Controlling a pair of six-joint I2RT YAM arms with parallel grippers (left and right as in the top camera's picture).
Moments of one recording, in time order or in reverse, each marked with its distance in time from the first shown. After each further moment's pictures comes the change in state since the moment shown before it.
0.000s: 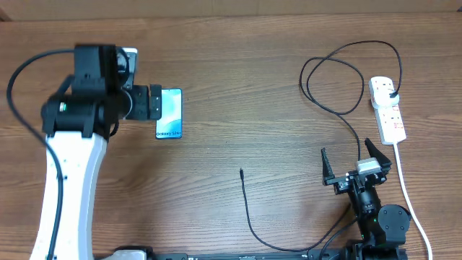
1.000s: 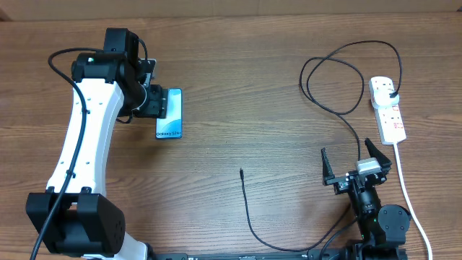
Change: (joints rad) left arm 0.000 0.300 0.096 -0.159 0.071 -0.003; right arm 0.000 0.000 0.000 0.000 0.000 0.000
